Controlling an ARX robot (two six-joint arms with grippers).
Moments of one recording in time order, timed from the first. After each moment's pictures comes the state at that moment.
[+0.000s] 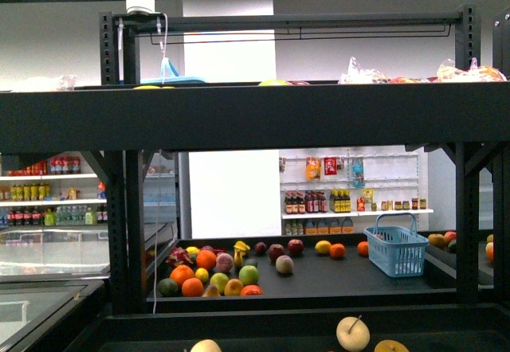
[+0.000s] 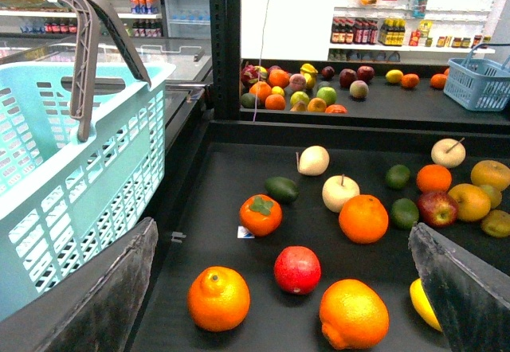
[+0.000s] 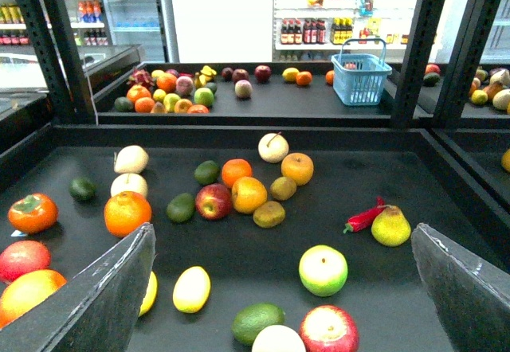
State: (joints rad) left arm 0.00 0.00 0.01 0.00 0.00 0.00; right arm 0.00 0.00 0.01 0.00 0.00 0.00
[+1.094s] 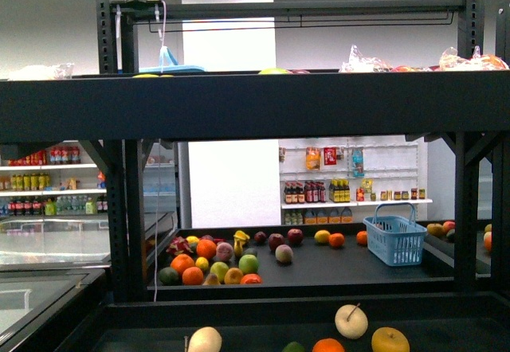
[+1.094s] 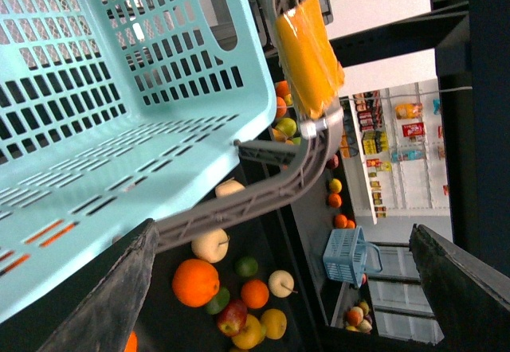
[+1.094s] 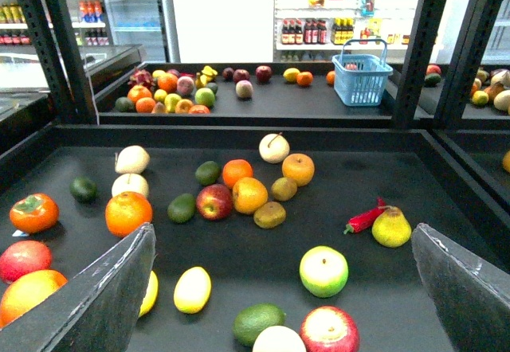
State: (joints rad) left arm 0.65 1.36 0.96 0.04 0.53 -1.01; right arm 0.00 0.00 0.01 0.00 0.00 0.00
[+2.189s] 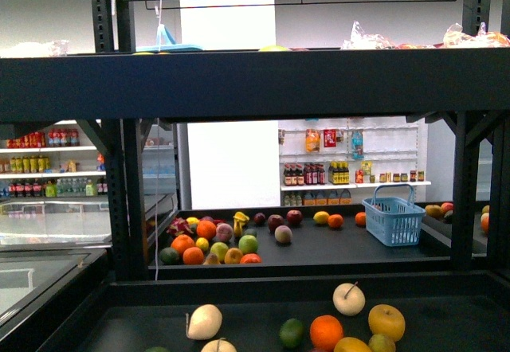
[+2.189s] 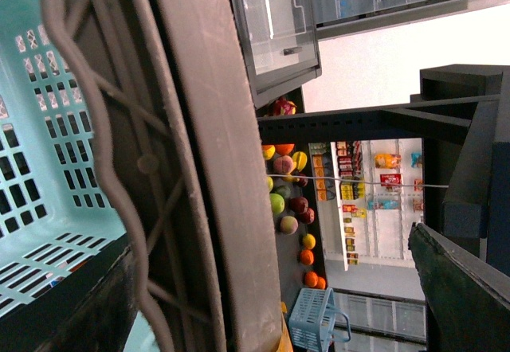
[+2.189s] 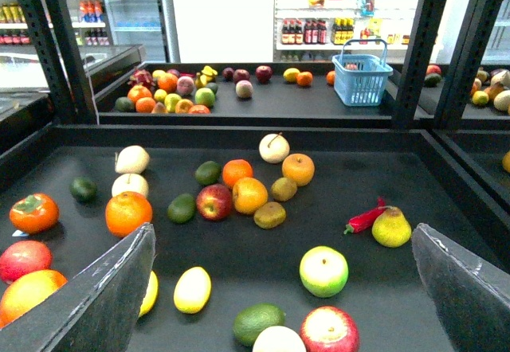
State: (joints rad) left arm 0.58 1.87 1.46 0.12 0.38 -1.17; right arm 0.00 0.00 0.01 0.00 0.00 0.00
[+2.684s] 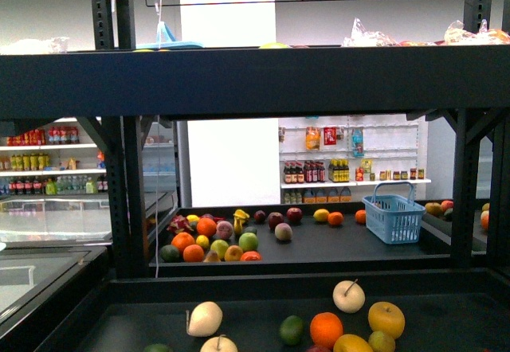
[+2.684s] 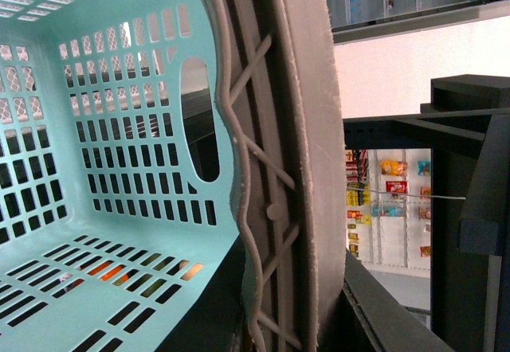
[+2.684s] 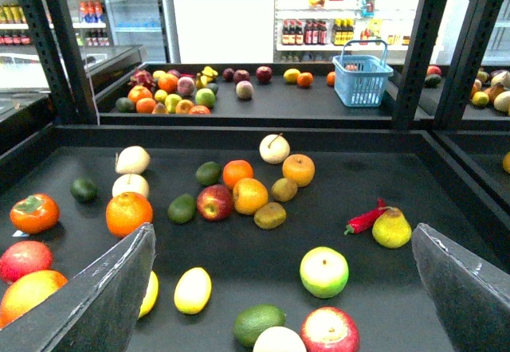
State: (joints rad) left arm 0.60 1.88 1.46 0.11 0.38 -1.18; right arm 0.00 0.00 0.01 0.00 0.00 0.00
